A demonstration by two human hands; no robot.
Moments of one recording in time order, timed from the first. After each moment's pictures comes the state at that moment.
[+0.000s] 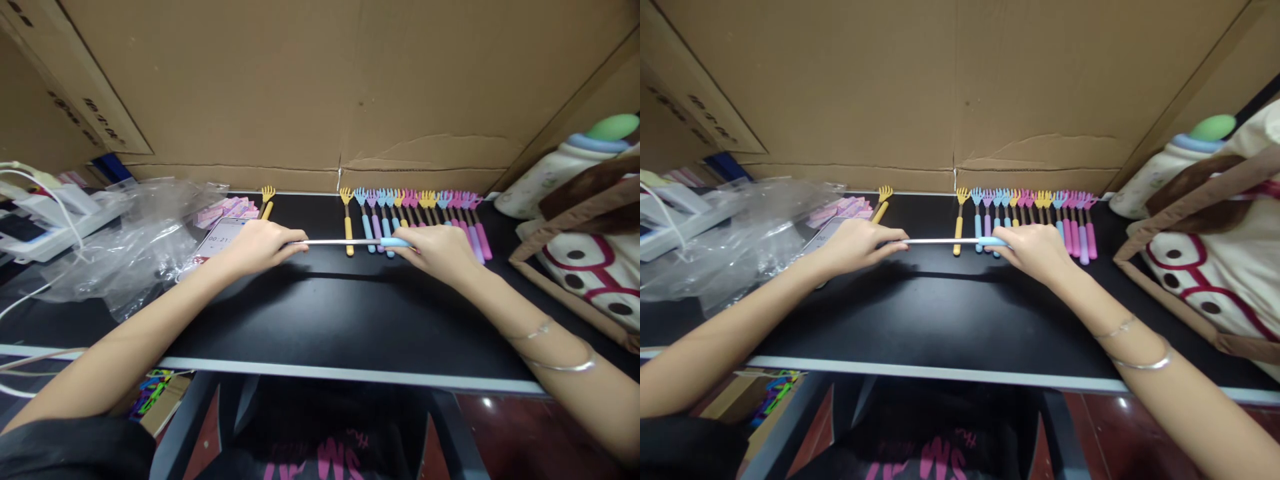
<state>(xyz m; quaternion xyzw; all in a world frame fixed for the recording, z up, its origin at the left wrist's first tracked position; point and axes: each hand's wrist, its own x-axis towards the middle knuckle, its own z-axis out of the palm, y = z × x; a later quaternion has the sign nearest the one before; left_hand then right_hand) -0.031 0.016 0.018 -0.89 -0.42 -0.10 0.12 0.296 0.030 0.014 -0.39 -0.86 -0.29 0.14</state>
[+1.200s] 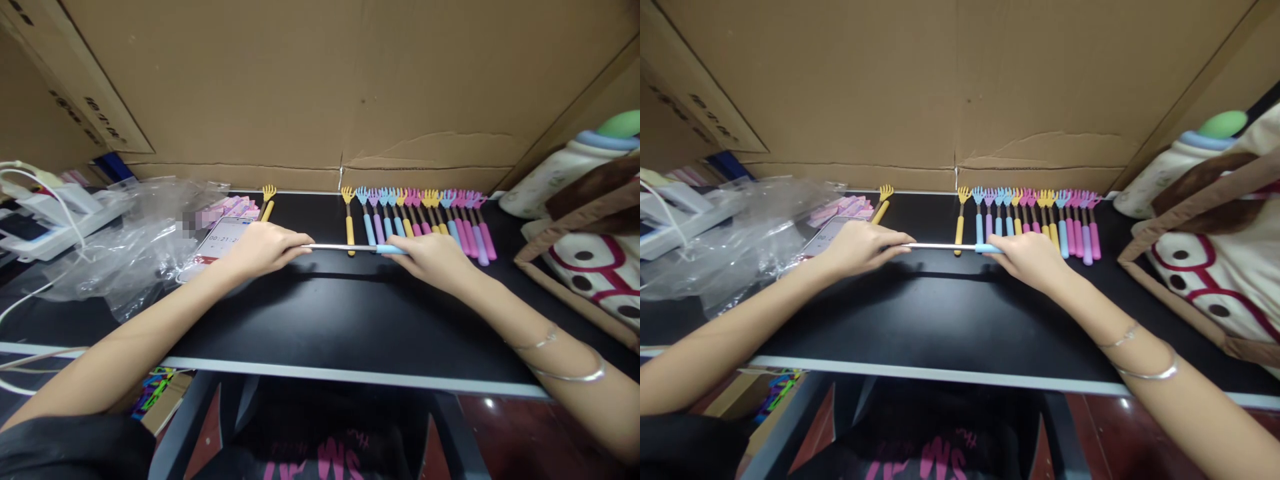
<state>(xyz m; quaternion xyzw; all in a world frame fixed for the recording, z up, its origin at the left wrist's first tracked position) -0.028 0.014 0.009 -0.90 -0.39 -0.16 0.14 0.292 0.026 0.007 -0.40 -0.89 -0.21 0.09</state>
